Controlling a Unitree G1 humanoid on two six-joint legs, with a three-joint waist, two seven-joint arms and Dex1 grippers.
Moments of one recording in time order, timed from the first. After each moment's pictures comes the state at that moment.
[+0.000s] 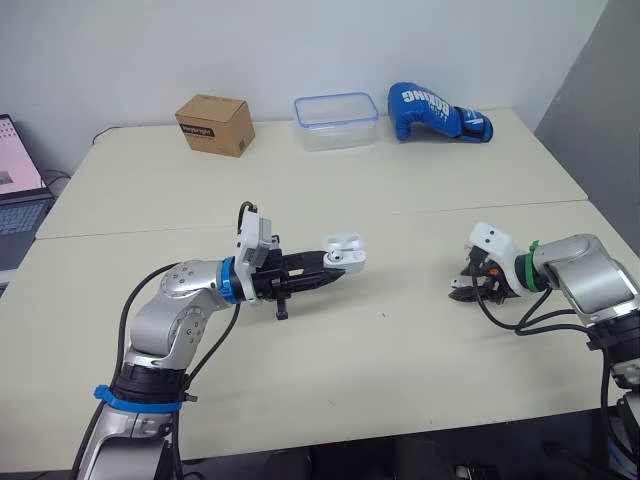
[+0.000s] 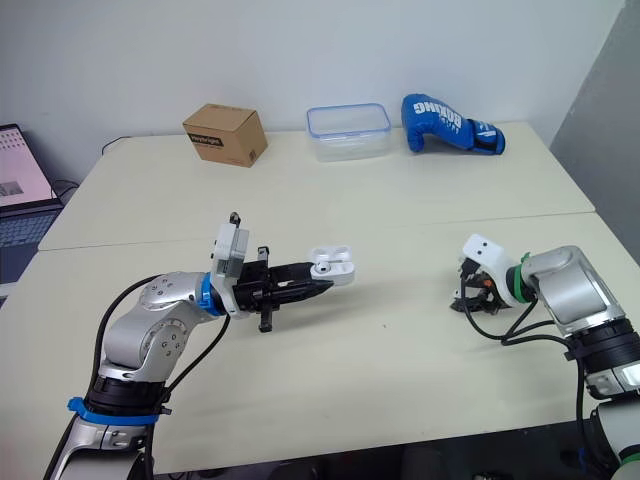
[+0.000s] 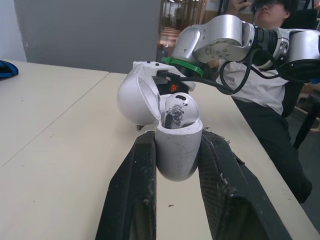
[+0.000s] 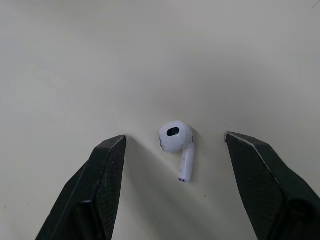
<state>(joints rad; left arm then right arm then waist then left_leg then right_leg) -0.42 0.50 -0.01 -0.11 -0.59 0.38 -1.18 -0.66 -0.86 0.28 0.14 0.06 0.79 1.13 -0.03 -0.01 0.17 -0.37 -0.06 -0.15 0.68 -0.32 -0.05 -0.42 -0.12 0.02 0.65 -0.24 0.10</state>
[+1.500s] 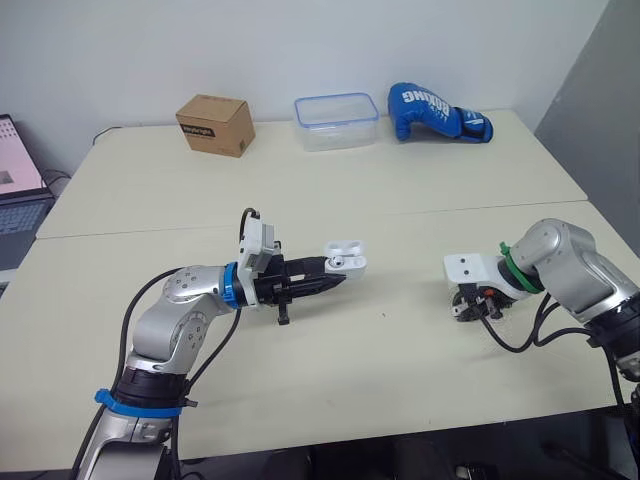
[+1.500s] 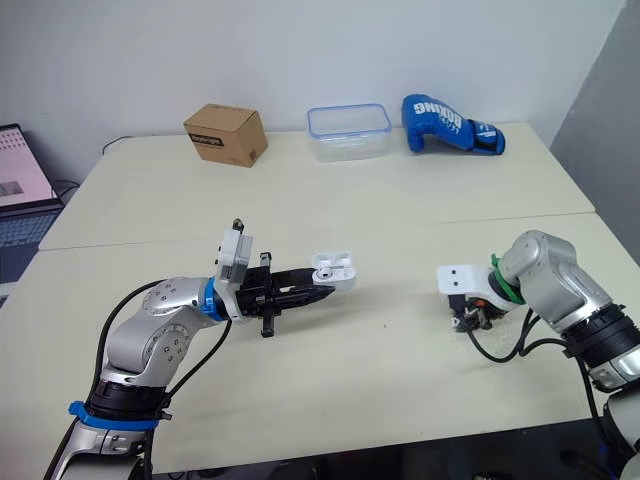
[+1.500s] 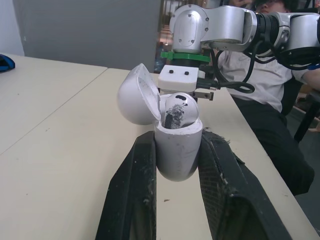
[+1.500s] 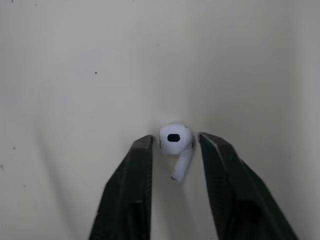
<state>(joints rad) -0.40 0.51 -0.03 -0.11 -0.59 0.37 -1.17 -0.76 -0.94 0.54 0.08 -0.16 0.47 1.48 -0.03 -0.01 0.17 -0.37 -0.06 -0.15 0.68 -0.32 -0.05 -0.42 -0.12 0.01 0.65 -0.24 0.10</state>
